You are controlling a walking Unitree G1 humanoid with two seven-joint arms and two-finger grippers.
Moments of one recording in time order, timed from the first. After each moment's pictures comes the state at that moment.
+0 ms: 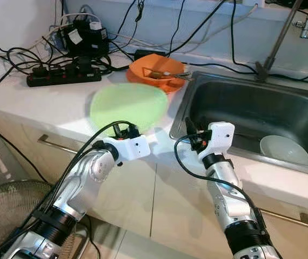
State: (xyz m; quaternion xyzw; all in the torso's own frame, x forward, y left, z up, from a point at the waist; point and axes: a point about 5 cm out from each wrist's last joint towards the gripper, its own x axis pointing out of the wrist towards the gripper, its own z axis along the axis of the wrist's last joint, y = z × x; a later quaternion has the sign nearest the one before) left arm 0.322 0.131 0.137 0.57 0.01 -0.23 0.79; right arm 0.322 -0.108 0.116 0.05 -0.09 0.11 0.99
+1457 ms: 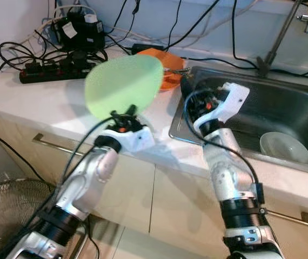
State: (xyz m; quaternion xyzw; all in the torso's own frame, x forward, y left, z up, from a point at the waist) left arm 0.322 0.113 0.162 0.58 -0.12 -0.14 0.80; right arm 0.341 -0.087 0.201 0.26 -0.13 0.17 0.94
